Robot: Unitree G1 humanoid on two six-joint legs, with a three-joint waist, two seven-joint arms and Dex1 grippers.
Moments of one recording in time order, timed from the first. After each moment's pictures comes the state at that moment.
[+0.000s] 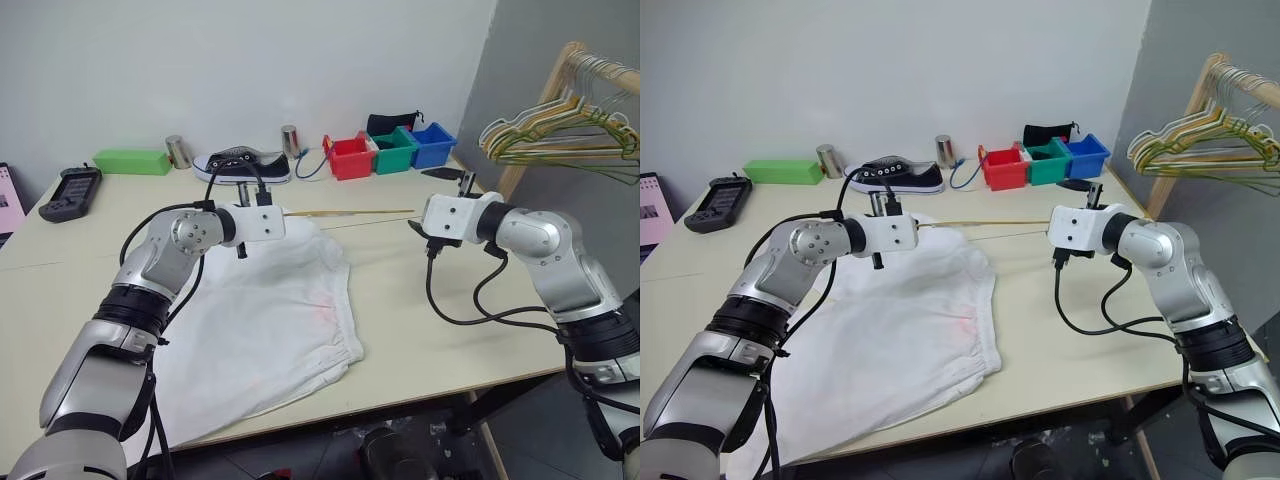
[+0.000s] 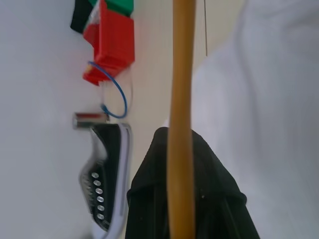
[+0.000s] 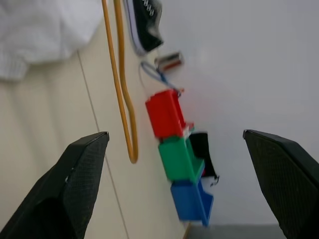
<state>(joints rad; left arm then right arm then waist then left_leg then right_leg) -0.82 0.72 -0.32 0.47 0.44 -0.23 -0.68 -0.68 -0.70 0.23 0.02 -0.36 0.01 0.73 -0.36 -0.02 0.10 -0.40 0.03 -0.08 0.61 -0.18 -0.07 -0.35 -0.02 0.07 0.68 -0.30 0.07</state>
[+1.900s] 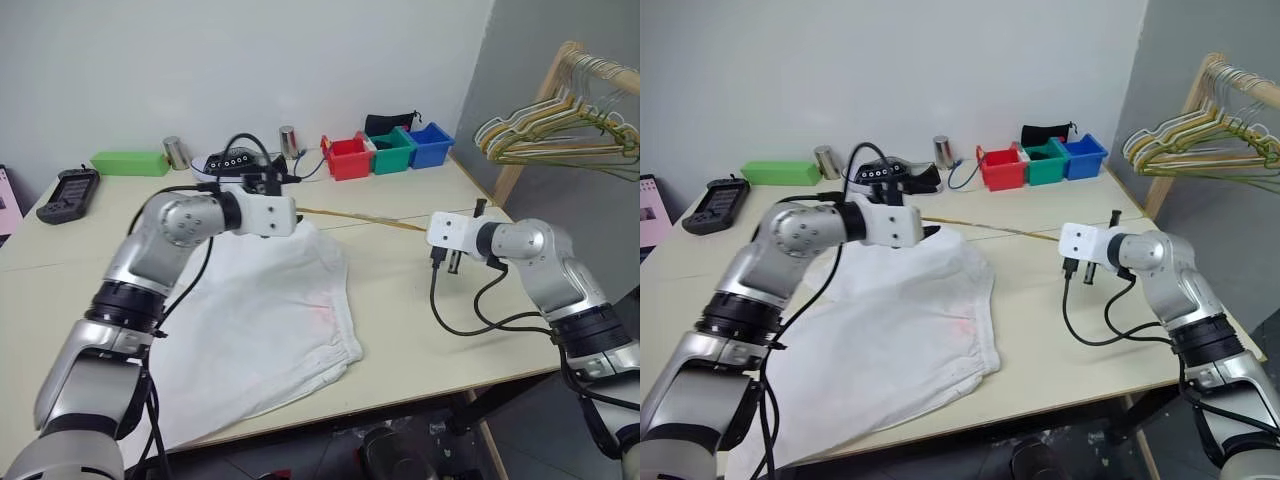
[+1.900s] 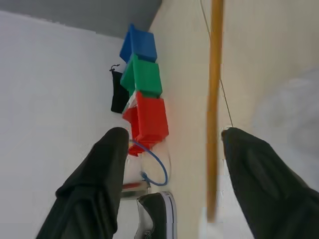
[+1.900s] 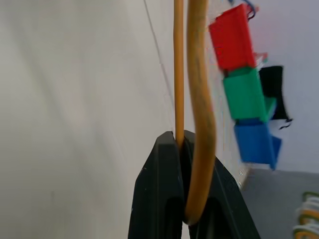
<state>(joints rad) -0.81 0.76 -0.22 0.32 0.25 -0.33 -0.82 -0.68 -0.69 0.26 0.18 -0.36 0.19 0.90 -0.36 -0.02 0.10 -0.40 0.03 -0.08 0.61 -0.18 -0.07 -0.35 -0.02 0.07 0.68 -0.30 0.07</state>
